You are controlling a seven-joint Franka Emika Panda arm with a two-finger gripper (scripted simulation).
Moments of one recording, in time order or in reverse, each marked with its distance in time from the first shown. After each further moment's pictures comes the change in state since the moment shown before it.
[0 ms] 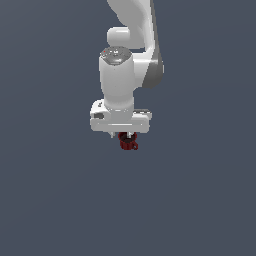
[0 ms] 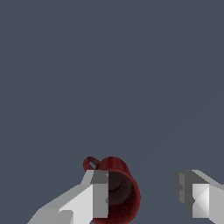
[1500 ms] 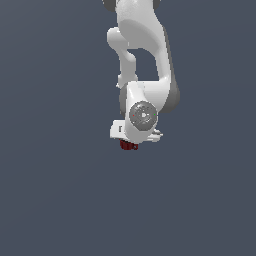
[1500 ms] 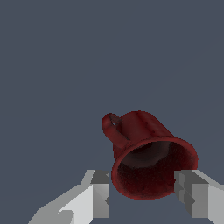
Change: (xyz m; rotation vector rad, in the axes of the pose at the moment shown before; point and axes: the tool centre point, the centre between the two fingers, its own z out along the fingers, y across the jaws) arm -0.051 -0.048 0.077 -0.074 -0.478 0.026
